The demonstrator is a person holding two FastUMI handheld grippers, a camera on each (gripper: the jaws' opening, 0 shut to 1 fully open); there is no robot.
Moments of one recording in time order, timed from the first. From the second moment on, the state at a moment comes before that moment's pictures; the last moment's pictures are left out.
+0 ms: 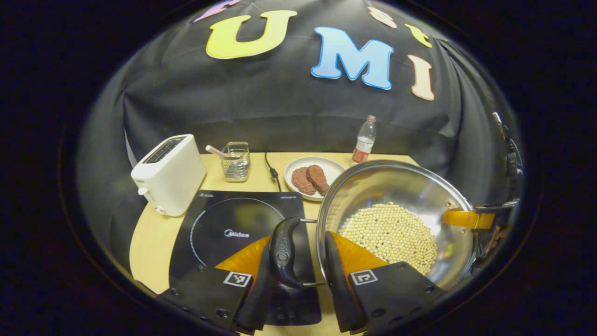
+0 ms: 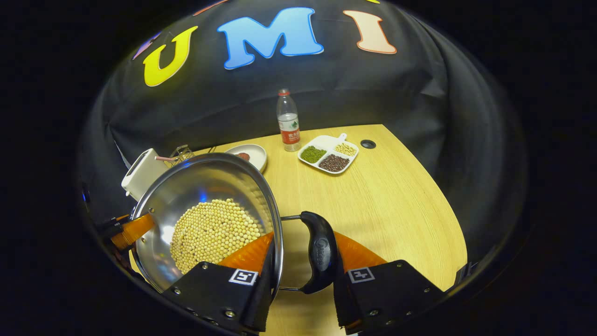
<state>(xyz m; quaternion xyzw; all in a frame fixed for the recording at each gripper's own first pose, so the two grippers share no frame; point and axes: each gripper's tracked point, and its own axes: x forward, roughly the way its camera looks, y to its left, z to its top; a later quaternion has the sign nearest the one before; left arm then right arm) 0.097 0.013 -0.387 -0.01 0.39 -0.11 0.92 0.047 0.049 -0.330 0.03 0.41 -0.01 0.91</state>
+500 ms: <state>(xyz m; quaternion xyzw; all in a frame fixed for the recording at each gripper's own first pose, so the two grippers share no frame) 0.120 0.118 -0.392 -0.01 0.39 -0.08 0.91 0.066 0.150 -0.339 0.03 0.42 0.01 0.91</state>
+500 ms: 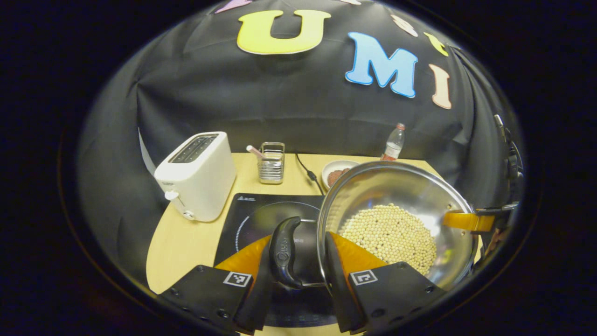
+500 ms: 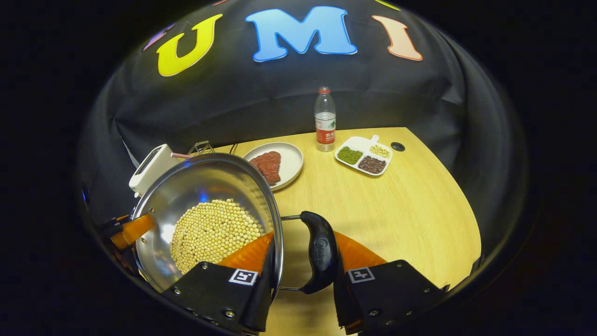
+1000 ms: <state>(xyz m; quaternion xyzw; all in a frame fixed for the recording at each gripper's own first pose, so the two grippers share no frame) 0.155 0.183 -0.420 -0.01 0.41 -0.08 0.91 0.086 0.221 -0.363 0.03 0.42 0.01 0.90</state>
